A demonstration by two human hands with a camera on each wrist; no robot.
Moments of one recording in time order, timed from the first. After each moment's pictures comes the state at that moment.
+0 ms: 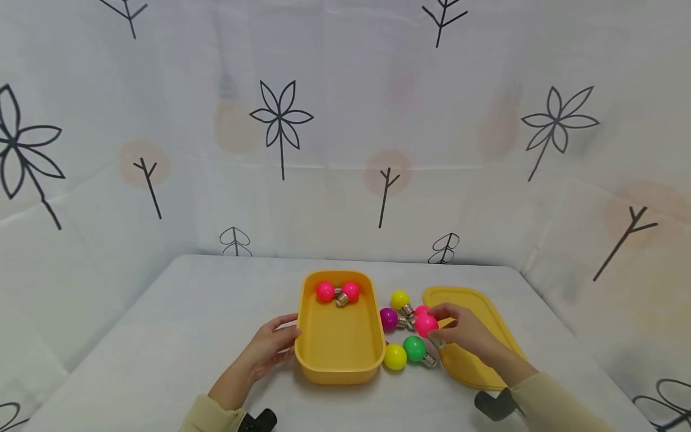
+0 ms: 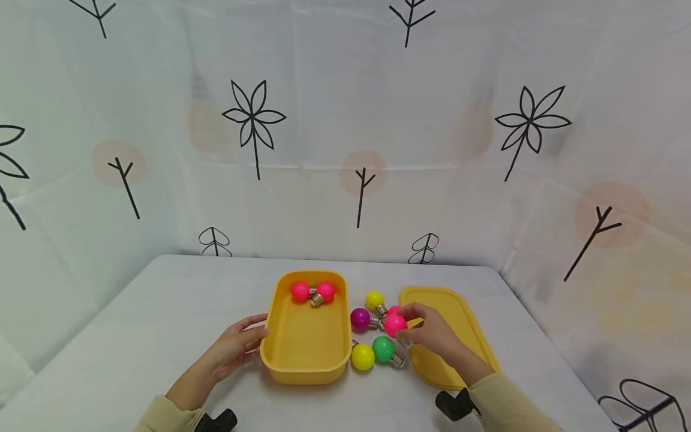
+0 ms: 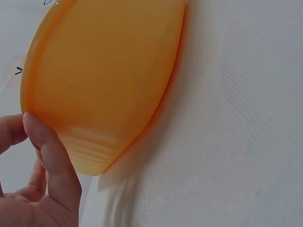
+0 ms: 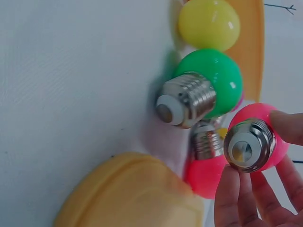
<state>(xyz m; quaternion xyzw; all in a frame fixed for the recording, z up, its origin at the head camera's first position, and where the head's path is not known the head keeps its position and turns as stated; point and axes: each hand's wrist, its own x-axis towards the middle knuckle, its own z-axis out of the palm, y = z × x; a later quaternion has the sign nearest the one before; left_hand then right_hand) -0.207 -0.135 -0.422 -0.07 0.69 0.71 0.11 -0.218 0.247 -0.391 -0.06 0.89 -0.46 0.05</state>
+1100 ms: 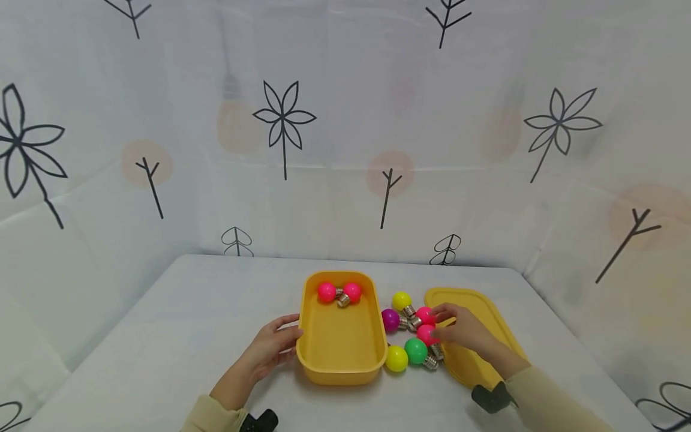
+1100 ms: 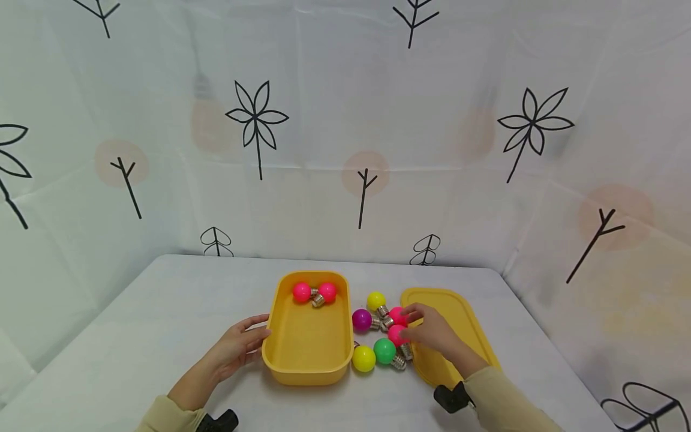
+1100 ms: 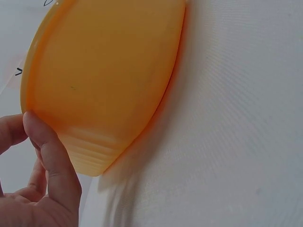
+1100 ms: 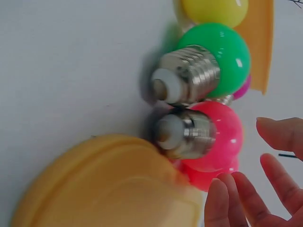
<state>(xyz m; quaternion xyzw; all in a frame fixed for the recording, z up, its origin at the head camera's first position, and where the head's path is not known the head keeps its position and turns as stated) -0.205 -0.136 -0.422 -0.05 0.68 0.72 0.11 -0.232 0.247 -0.397 -0.05 0.90 -0.42 0.05</state>
